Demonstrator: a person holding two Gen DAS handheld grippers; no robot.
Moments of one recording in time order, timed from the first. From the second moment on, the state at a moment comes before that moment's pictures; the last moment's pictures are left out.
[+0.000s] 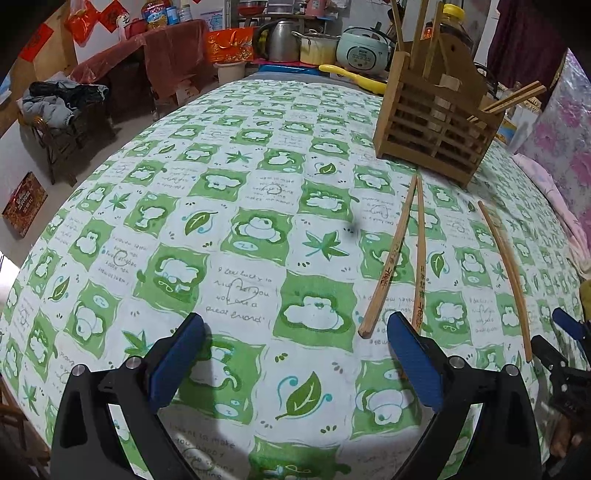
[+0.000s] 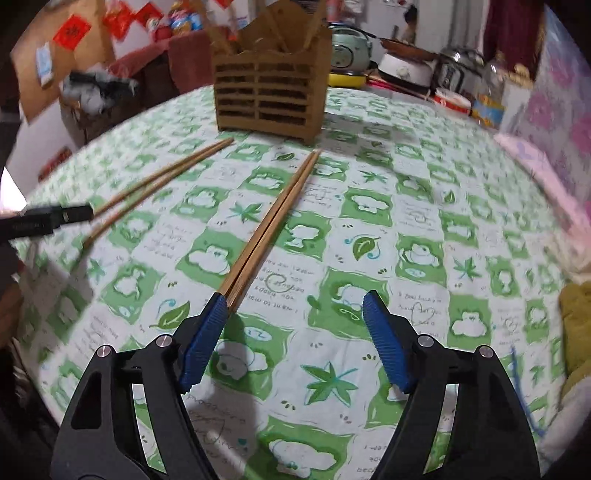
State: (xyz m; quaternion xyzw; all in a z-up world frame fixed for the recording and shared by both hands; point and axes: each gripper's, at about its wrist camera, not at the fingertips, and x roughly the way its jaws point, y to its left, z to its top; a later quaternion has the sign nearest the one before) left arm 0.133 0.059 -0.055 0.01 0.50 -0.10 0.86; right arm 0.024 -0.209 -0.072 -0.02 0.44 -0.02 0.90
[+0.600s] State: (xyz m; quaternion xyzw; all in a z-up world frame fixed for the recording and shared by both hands) left arm 0.133 0.055 -0.058 0.03 0.51 -0.10 0.86; right arm 0.024 -0.263 -0.077 0.12 0.45 -0.08 0.88
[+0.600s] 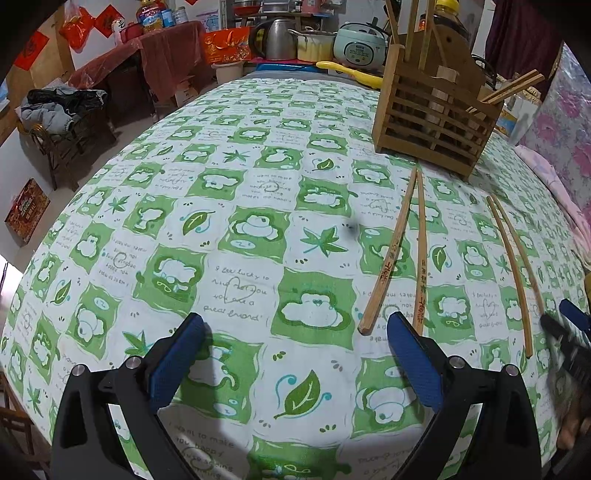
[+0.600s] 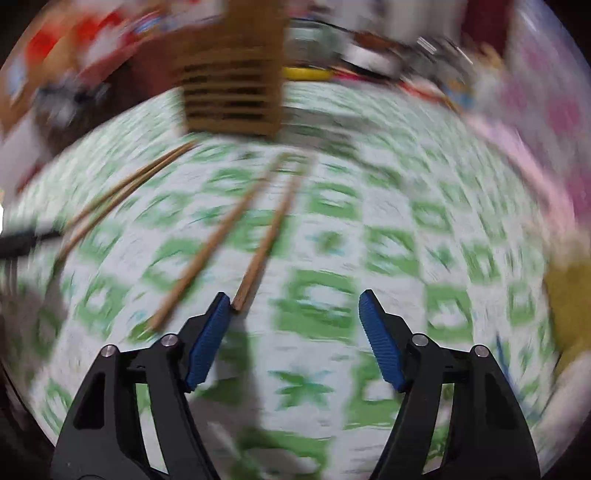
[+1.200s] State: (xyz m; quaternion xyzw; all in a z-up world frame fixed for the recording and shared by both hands) left arm 0.126 0.046 -0.051 0.03 0.49 -0.14 0.86; right arm 0.027 -0.241 -0.076 0.07 0.45 -0.03 0.89
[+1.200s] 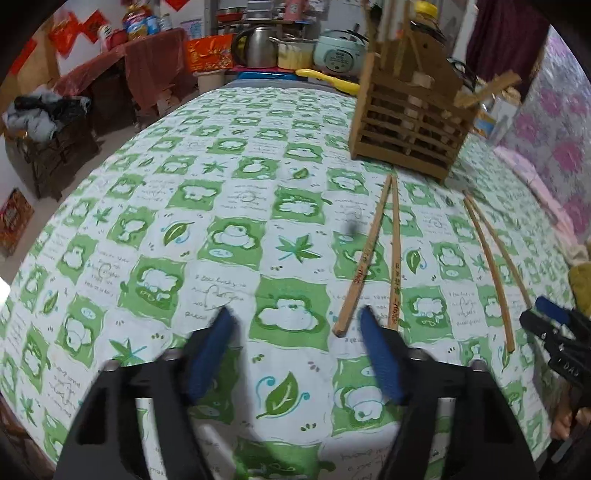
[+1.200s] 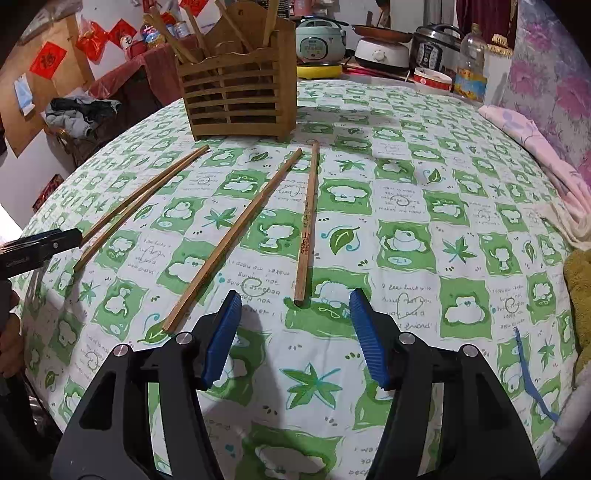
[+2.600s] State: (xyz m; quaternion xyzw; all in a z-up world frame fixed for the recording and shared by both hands) left arm 0.109 0.028 -0.054 0.08 0.46 -0.14 0.87; right arm 0.025 -0.244 -0.078 0.09 0.45 -0.01 0.89
